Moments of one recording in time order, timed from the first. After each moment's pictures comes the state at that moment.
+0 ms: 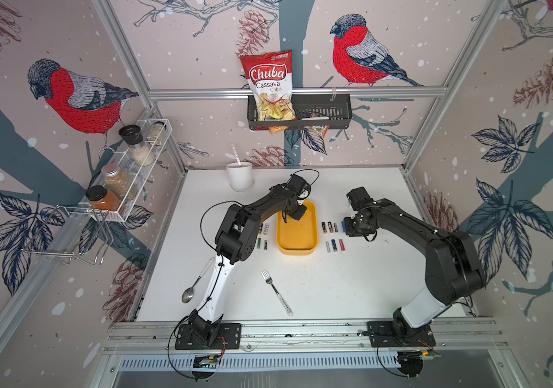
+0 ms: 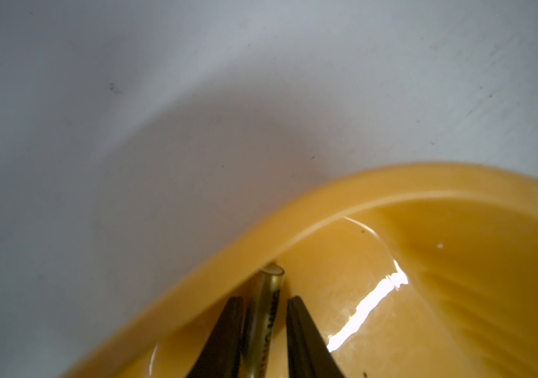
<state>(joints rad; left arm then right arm) -0.58 2.33 1.88 -0.68 0.06 0.10 0.40 1.64 1.13 -0.77 0.06 0.25</state>
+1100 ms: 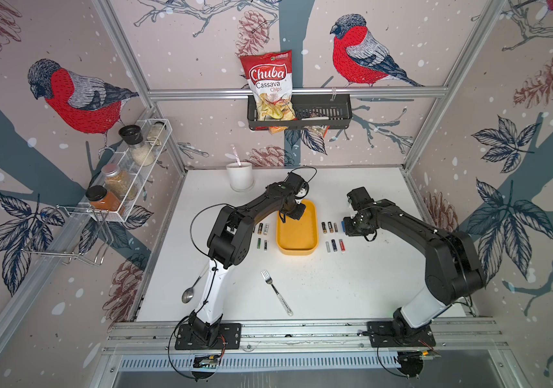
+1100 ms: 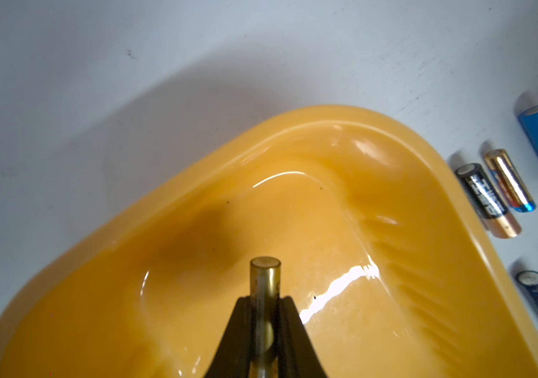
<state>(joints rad) -0.58 2.20 1.79 -0.72 0.11 -0.02 0.39 1.65 1.12 -0.74 0.04 0.23</state>
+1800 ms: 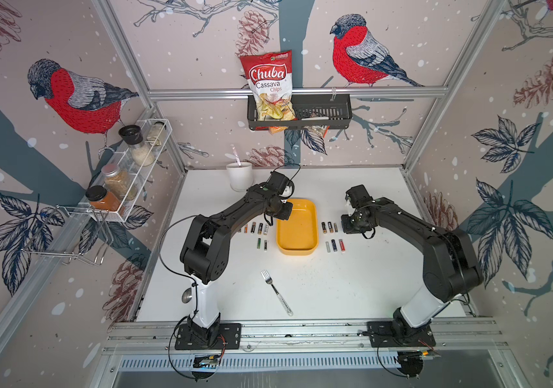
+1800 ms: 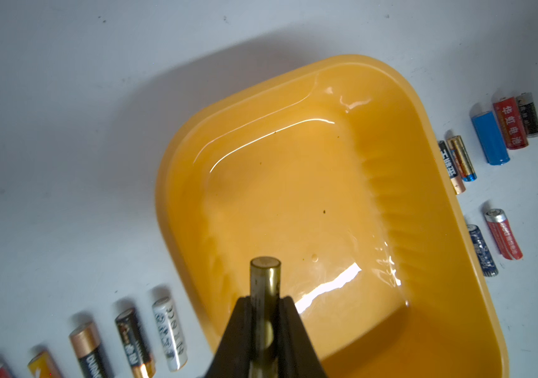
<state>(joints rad) -0.51 1.90 1.51 -0.69 0.12 -0.13 0.40 1.67 1.16 -0.72 0.00 0.21</state>
